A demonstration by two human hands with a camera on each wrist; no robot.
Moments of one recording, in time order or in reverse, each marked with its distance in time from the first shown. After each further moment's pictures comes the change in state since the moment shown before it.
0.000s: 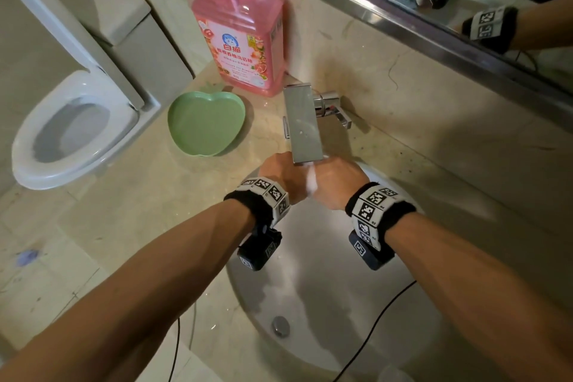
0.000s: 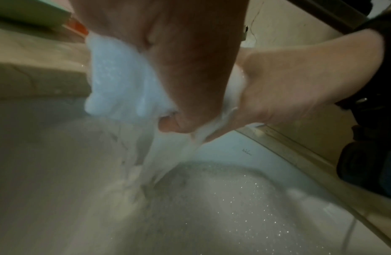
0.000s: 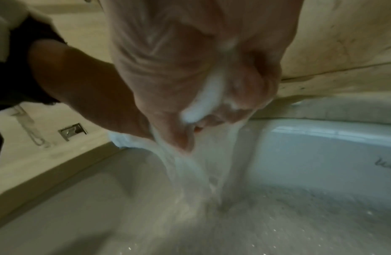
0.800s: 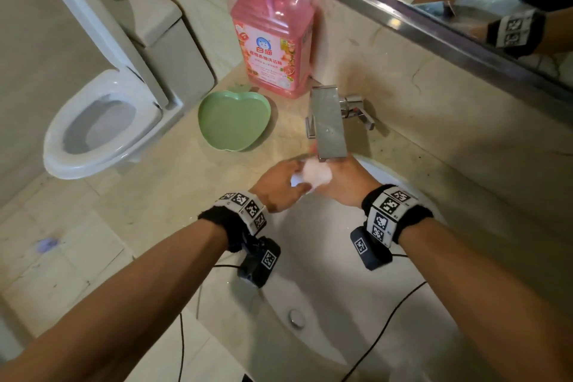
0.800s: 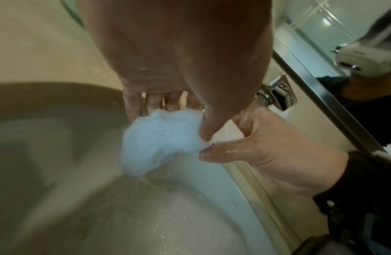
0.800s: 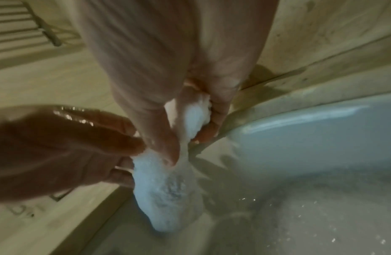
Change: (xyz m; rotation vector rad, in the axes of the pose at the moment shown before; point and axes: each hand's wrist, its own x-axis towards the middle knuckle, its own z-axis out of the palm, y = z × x) left_hand -0.047 -0.048 0.003 -0.401 0.037 -0.022; right_hand -0.002 -0.021 -0.002 0.692 0.154 -0.090
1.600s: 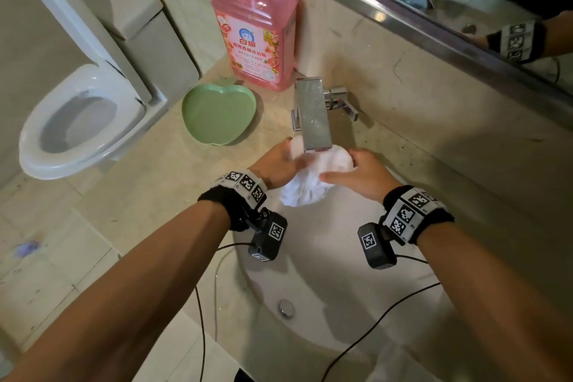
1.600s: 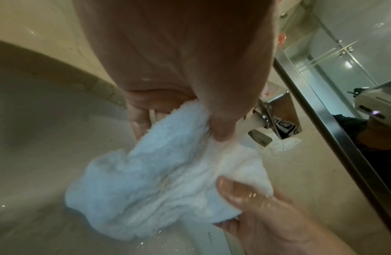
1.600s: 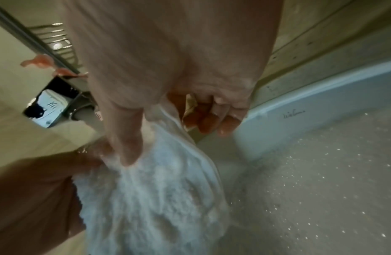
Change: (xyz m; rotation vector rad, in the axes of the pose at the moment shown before) left_hand 0.024 0.022 -0.004 -0.329 -0.040 0.055; right_hand -0.036 0.035 -0.027 0.275 0.079 0.334
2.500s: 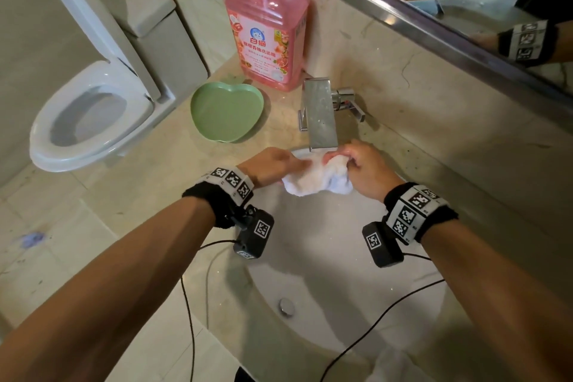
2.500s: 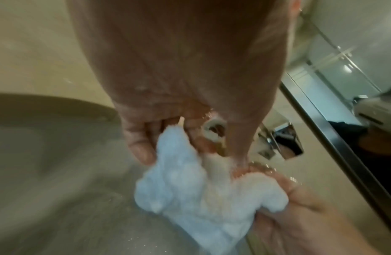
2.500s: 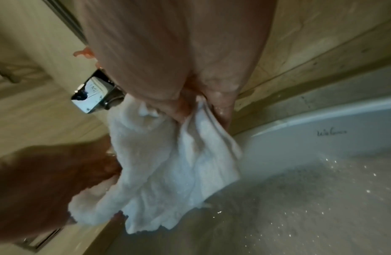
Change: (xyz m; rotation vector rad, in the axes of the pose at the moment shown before) left_hand -0.017 -0.016 -0.023 -0.038 -0.125 -0.160; right_hand -0.001 -0.022 -0.002 -0.249 0.014 -0.230
